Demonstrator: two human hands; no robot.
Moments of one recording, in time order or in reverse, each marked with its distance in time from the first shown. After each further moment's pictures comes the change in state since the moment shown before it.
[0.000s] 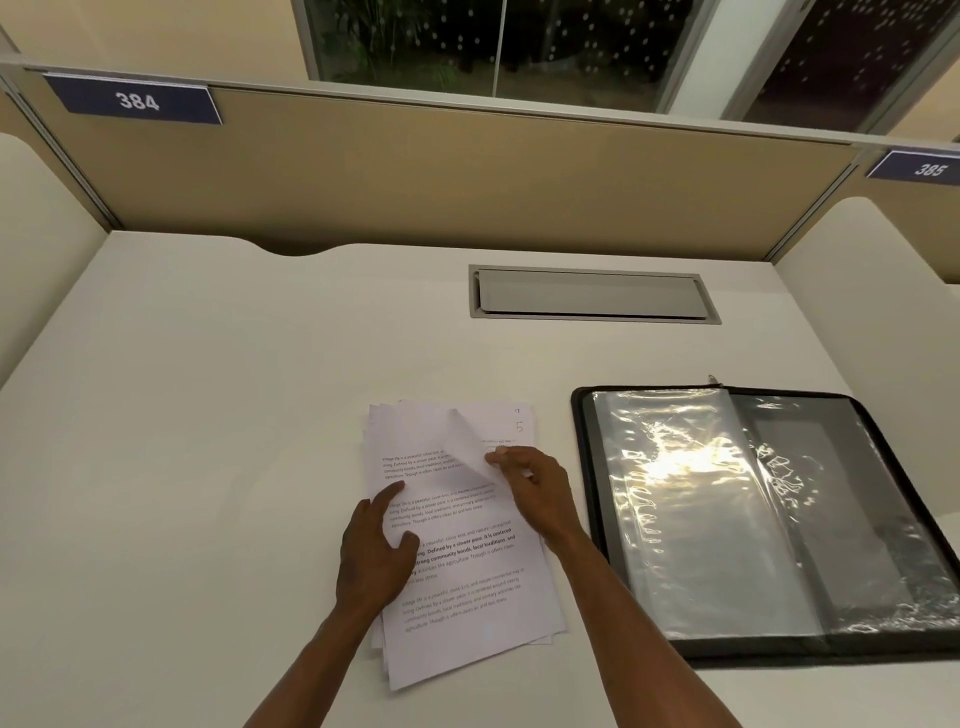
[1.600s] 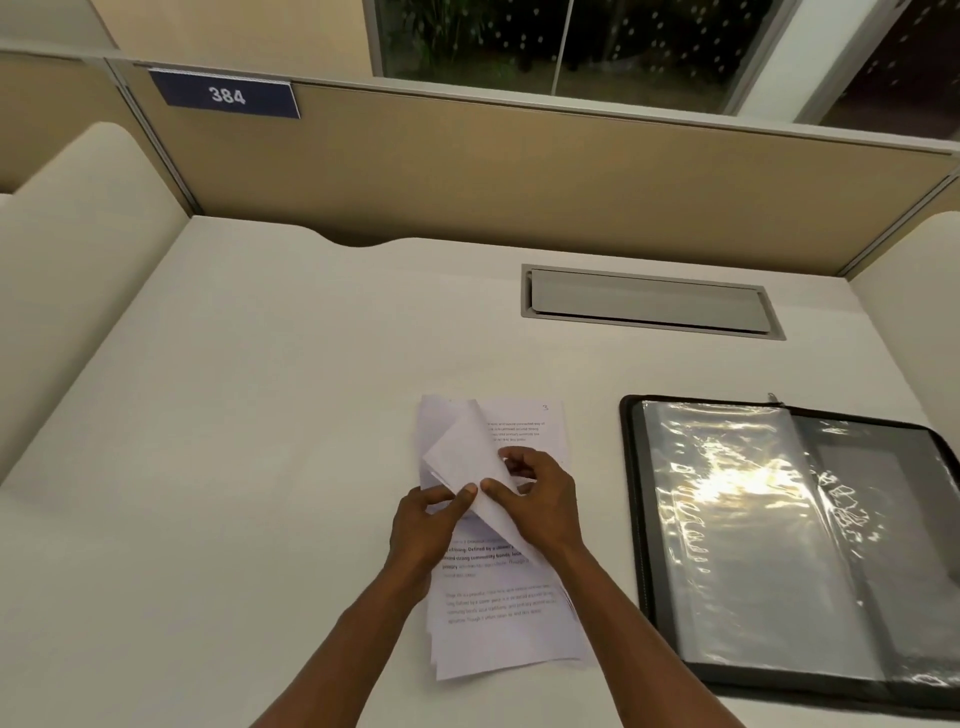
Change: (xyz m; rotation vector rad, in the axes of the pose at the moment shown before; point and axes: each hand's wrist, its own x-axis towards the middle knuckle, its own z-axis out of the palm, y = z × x) left_hand 0.010 0.022 -0.001 -0.459 -0.040 -0.393; right_hand -0.019 -0.022 0.046 -0.125 -0.021 -0.123
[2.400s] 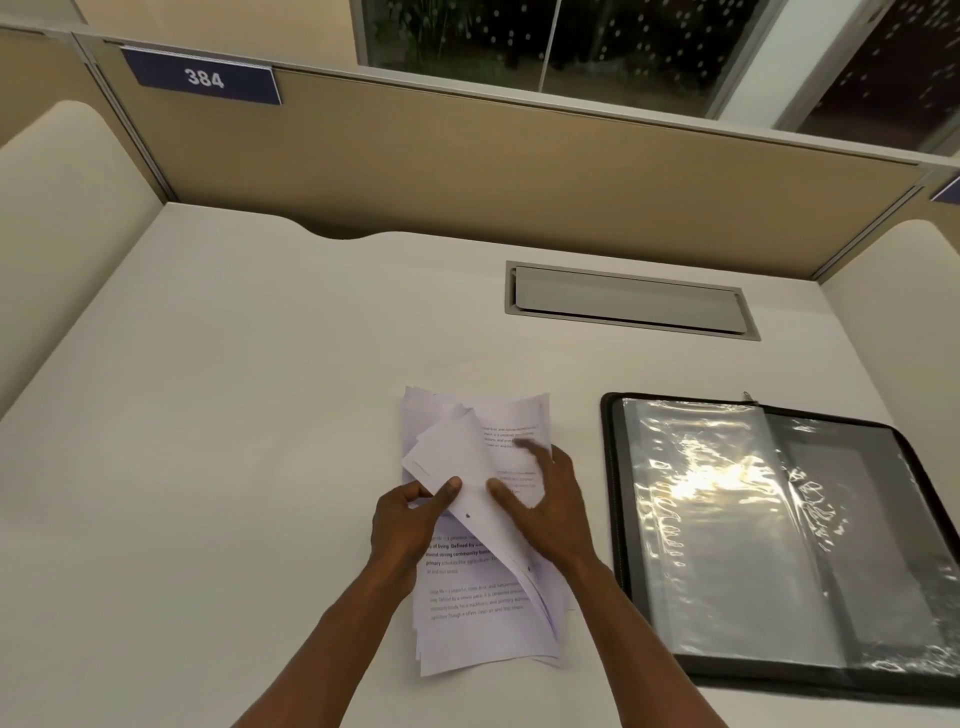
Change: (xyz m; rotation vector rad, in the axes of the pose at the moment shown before) left_hand -0.002 -0.001 0.005 -0.140 -0.003 0.036; right_hand -0.012 0.014 -0.034 -0.150 -0.036 -0.028
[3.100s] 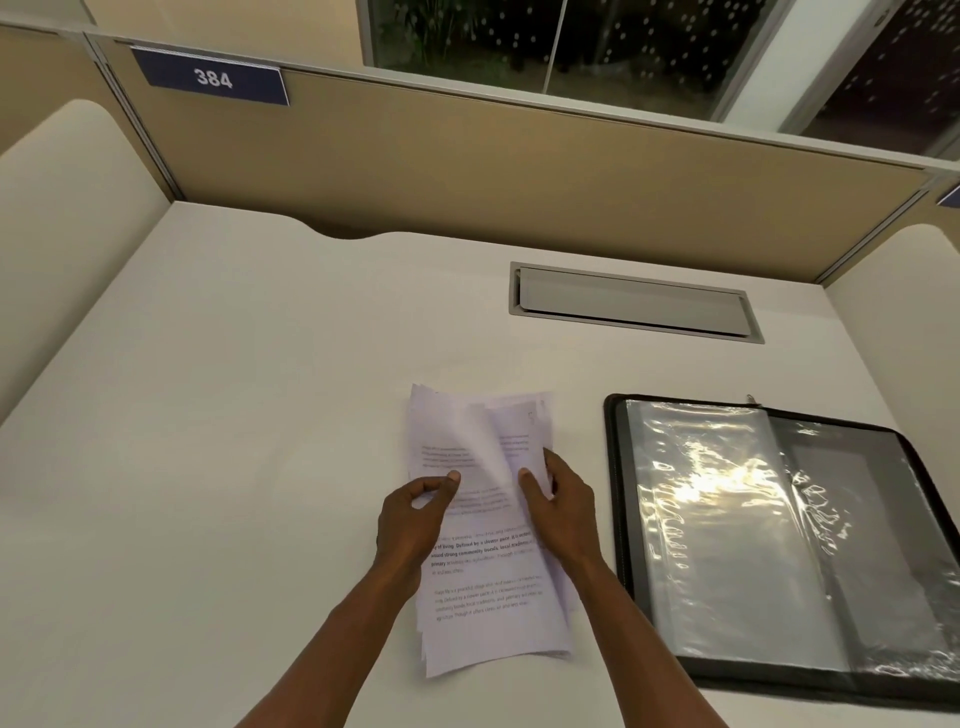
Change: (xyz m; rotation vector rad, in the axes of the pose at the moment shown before) left_hand -0.003 0.002 0.004 -0.003 0.018 -0.002; right_hand -0.004 -0.007 -0.004 0.202 0.033 0.070
